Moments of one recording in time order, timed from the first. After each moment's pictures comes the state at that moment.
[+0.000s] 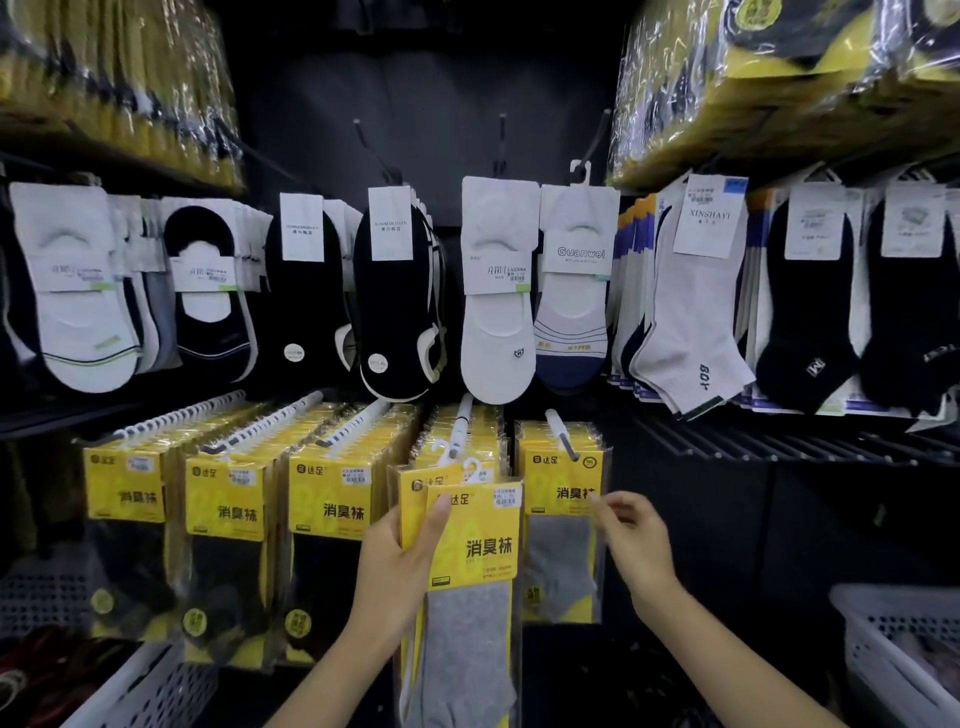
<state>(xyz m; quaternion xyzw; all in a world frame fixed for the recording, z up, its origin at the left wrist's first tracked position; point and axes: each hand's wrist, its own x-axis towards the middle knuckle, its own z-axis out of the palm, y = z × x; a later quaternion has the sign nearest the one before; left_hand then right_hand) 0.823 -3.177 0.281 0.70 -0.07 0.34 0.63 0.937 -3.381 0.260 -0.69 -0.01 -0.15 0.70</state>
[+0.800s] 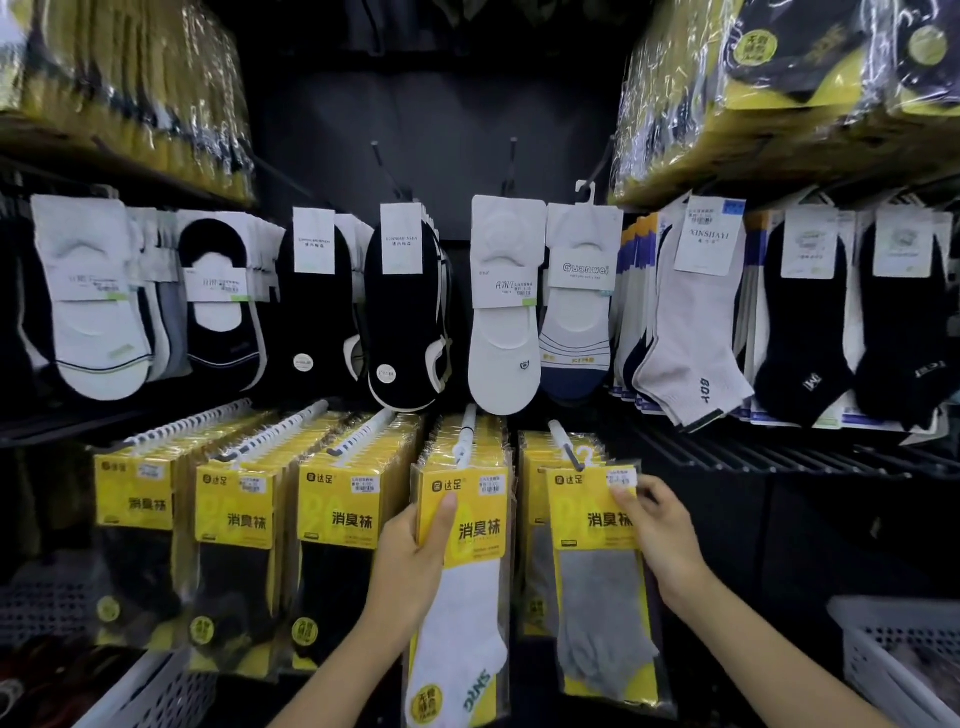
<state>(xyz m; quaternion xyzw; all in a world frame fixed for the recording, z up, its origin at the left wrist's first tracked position) 0.825 -3.172 0.290 0.75 -0.07 0.35 0.56 0.926 -3.398 0.290 -0.66 -0.09 -0.13 0.73</state>
